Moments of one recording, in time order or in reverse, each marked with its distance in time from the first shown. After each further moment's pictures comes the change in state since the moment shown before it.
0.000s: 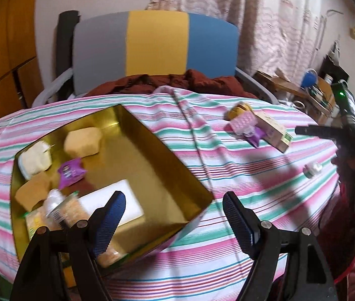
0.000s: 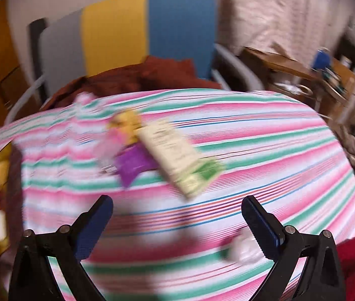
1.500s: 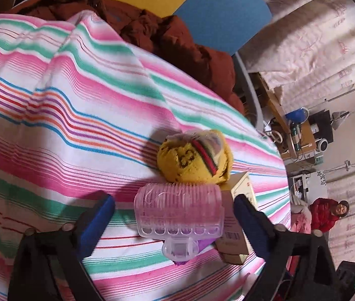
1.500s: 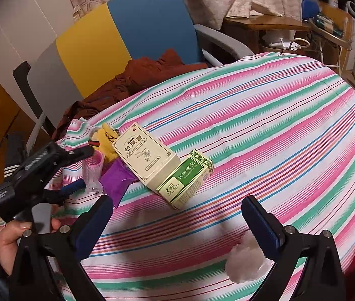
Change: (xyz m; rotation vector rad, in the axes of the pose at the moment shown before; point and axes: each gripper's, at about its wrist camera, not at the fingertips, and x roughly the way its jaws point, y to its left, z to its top) left arm 0.273 -0.099 0.134 -0.462 0.306 -0.350; right arm 0.030 -0.058 0.001 0.249 0.055 0.199
